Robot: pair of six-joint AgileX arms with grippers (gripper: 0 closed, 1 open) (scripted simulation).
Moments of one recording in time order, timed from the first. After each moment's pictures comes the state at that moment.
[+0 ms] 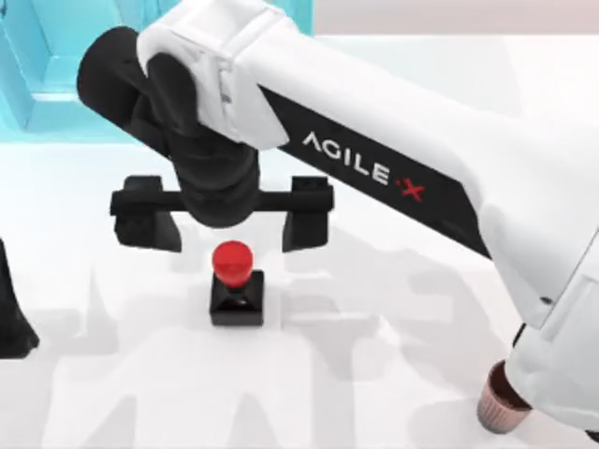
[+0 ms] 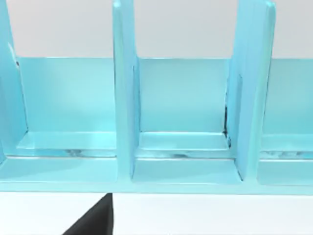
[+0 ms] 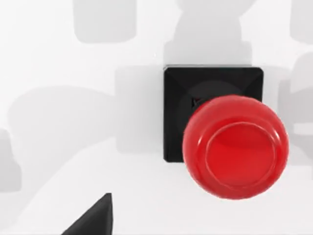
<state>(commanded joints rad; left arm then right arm) 0.00 0.00 0.00 0.00 0.00 0.00 0.94 2.46 2.47 -1.46 0.16 0.95</state>
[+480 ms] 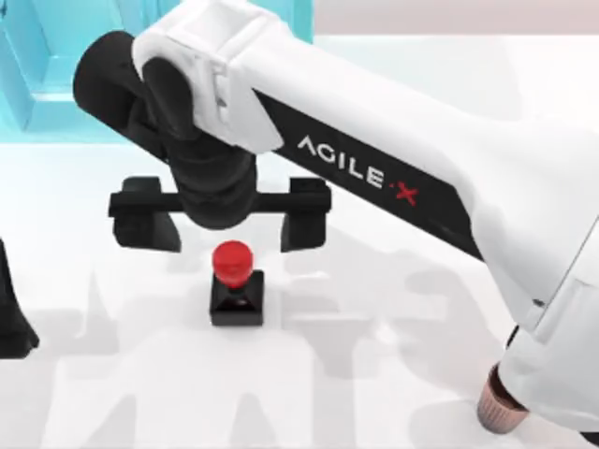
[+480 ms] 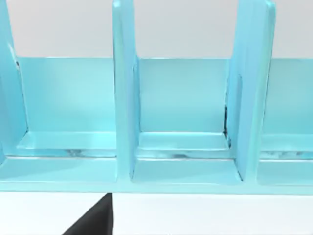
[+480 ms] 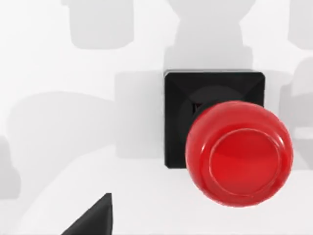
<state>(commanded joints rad) 0.00 0.00 0.00 0.00 0.00 0.00 0.94 2.48 2.48 -1.46 0.17 0.96</state>
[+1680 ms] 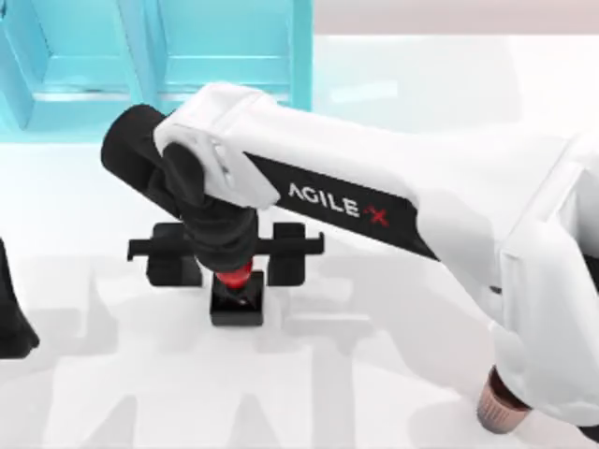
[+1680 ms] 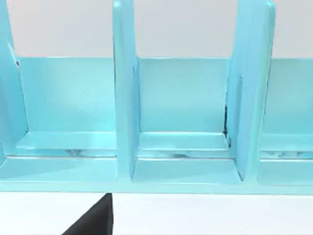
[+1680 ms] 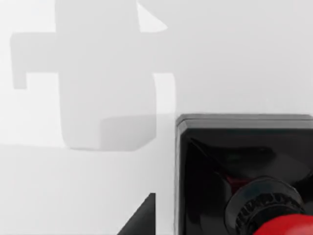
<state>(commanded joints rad) 0.00 0.00 0.00 0.00 0.00 0.00 0.92 2.49 2.19 -1.15 0.17 0.93</state>
